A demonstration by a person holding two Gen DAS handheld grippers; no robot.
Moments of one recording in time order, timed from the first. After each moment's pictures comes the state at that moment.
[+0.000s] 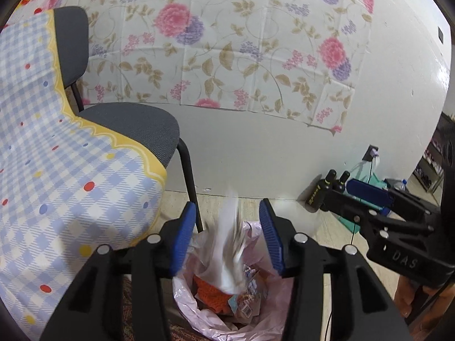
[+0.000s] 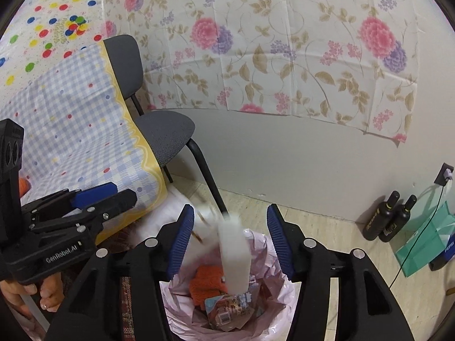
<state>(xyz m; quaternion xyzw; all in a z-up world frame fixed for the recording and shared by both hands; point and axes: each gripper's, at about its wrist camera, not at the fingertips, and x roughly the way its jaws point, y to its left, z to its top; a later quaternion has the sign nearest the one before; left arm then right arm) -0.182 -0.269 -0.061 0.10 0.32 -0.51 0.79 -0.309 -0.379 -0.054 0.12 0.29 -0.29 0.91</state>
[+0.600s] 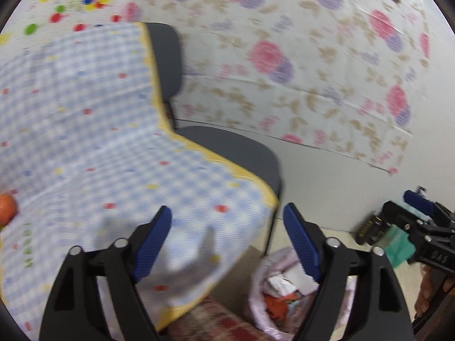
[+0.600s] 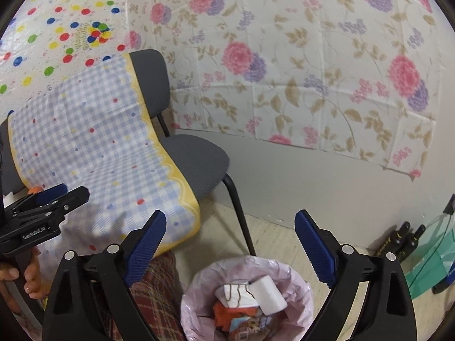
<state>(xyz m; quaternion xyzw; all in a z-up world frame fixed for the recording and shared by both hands) -0.126 -0.174 0.001 0.07 0.29 -0.35 0.89 -0.261 -0.348 -0.003 0.09 0.26 -0.25 0.93</state>
